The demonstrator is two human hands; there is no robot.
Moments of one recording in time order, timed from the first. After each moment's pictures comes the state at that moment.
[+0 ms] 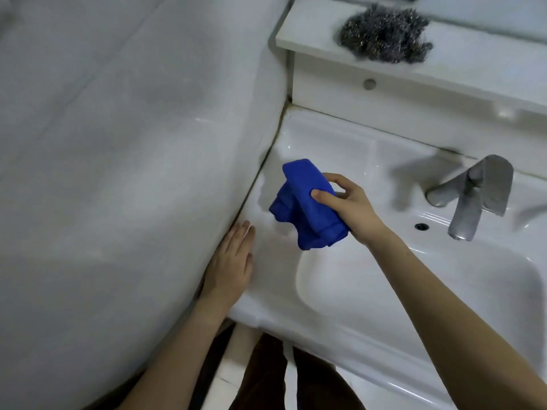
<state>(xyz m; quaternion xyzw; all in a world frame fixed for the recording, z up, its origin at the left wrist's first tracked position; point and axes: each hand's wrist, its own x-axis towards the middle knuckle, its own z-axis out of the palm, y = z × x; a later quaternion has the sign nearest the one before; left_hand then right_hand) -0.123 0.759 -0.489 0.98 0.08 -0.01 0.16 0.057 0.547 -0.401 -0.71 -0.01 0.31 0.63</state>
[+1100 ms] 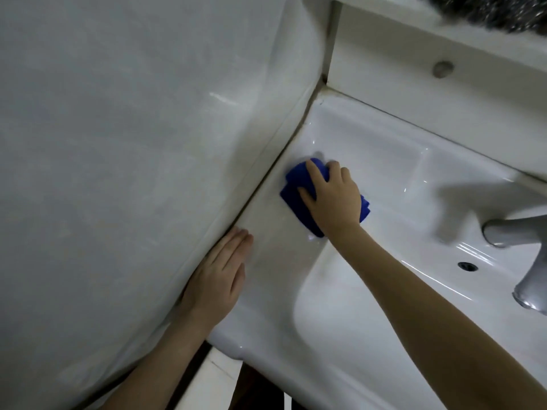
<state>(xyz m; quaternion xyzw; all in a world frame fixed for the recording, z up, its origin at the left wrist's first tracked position) -0.120 0.760 -0.501 0.98 0.06 0.07 0.19 0.113 0.618 -0.512 -0.94 -0.31 0.00 0.14</state>
